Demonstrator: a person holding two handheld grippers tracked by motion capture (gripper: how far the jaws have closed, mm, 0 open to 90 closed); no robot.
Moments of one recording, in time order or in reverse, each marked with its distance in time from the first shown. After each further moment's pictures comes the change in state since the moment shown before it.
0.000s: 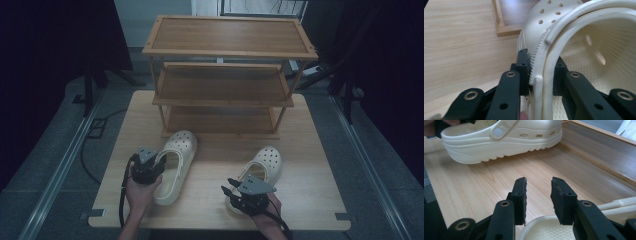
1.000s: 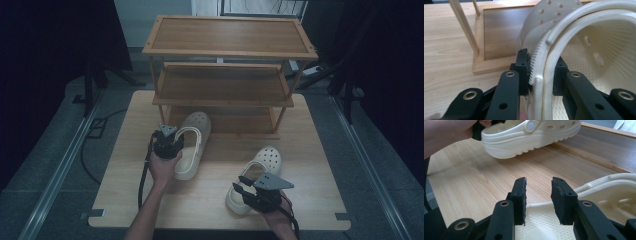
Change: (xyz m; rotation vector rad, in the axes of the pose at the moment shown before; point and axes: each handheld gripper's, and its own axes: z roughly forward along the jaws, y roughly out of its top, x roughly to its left) left arm -0.028 0.058 0.064 -0.017 0.008 -0.016; right arm -0.028 -0.012 -0.018 -0.033 0.013 0.109
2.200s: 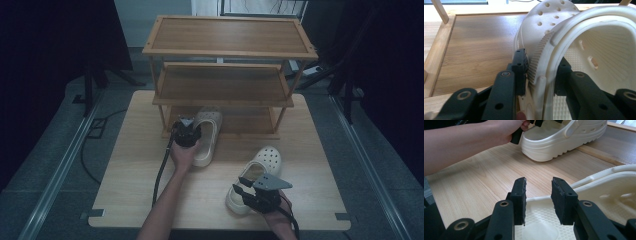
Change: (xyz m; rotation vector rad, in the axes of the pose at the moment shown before) left arm -0.027 0.012 0.078 -0.046 -0.022 -0.030; right arm -0.002 -0.006 0.004 0.029 0.001 -0.004
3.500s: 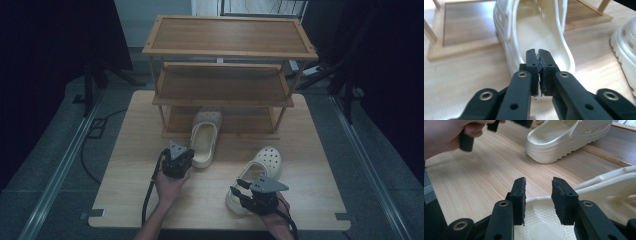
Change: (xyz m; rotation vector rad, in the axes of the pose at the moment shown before) left arm -0.009 -0.058 -0.107 0.019 -0.143 0.090; right arm 0.008 -0.001 0.003 0.009 0.002 -0.023
